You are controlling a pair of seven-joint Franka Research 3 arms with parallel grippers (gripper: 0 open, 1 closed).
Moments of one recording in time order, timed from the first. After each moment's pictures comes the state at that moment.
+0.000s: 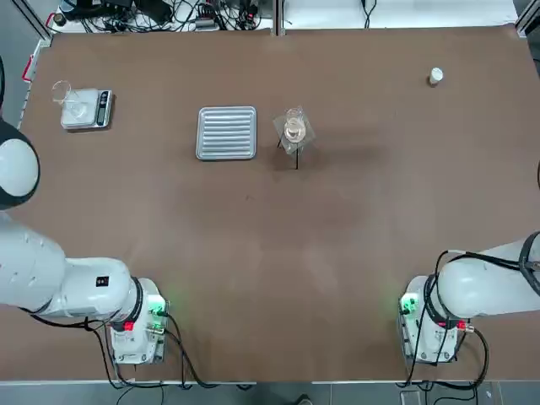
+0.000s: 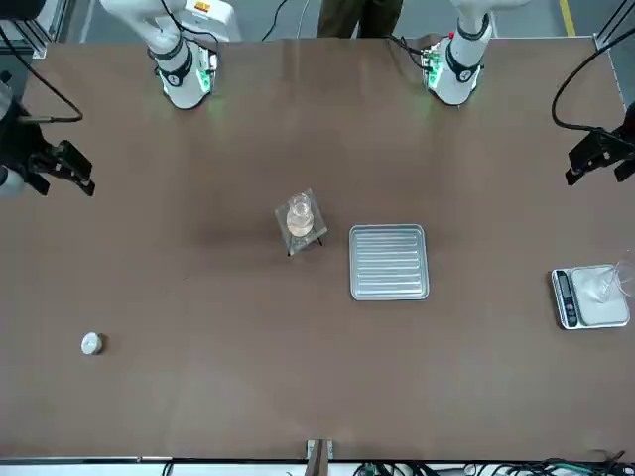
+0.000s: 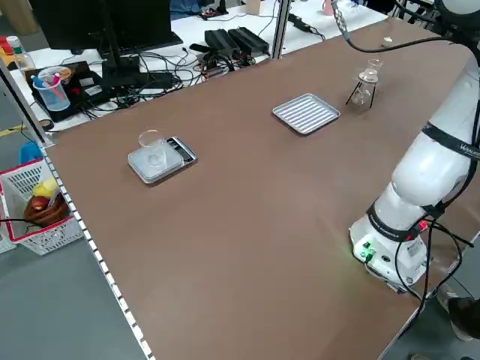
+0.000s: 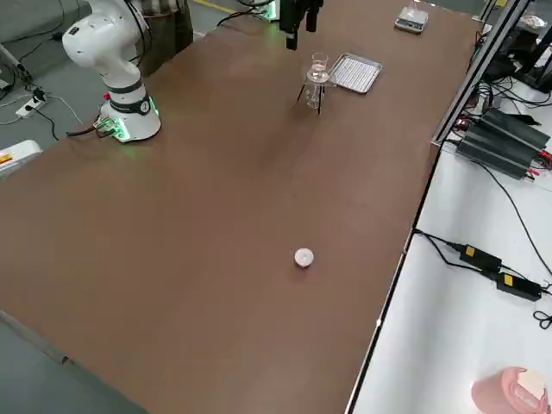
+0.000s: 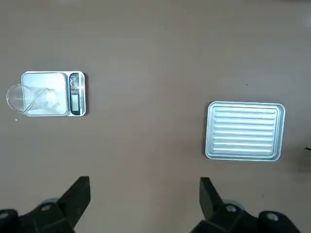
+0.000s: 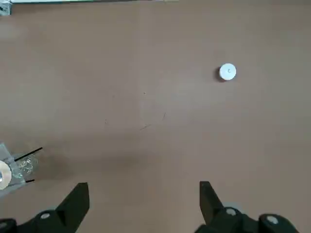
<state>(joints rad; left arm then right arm) 0.03 0.05 -0.05 -1.42 0.01 1.53 -0.06 0.07 0.00 0.00 -1.55 -0.01 1.64 0.09</state>
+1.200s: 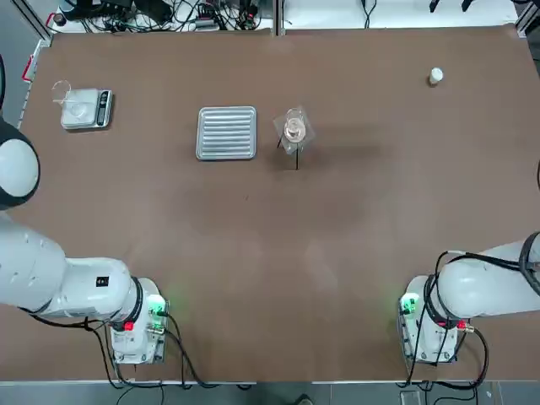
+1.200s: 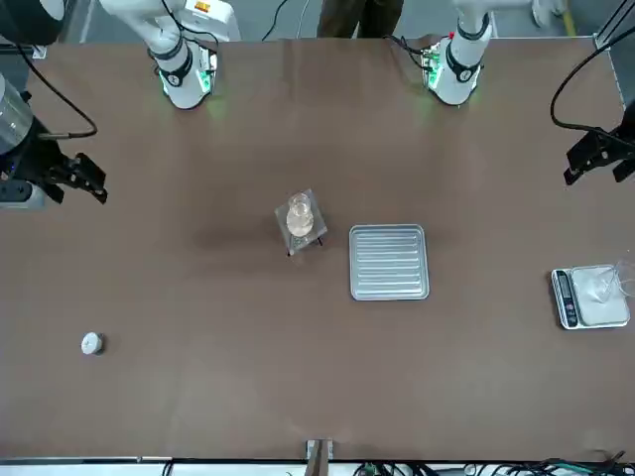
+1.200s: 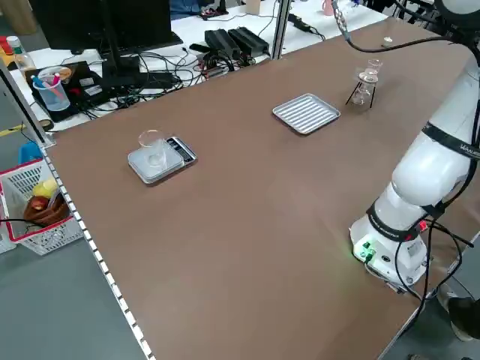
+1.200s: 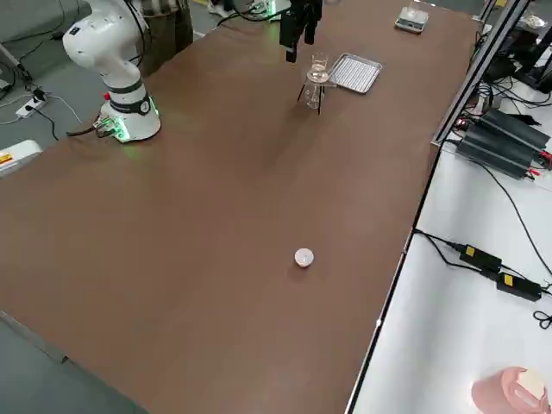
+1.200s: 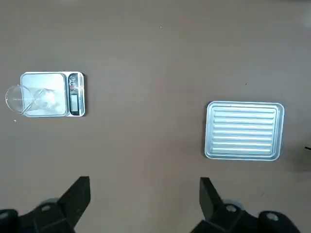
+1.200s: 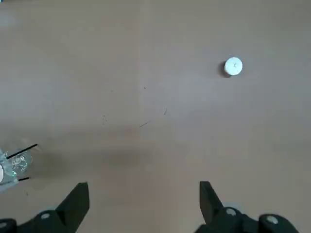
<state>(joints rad) 0.02 0.05 -0.05 -1.42 0.01 1.53 -0.06 0.08 0.00 -0.01 -1.61 -0.01 1.67 0.09</state>
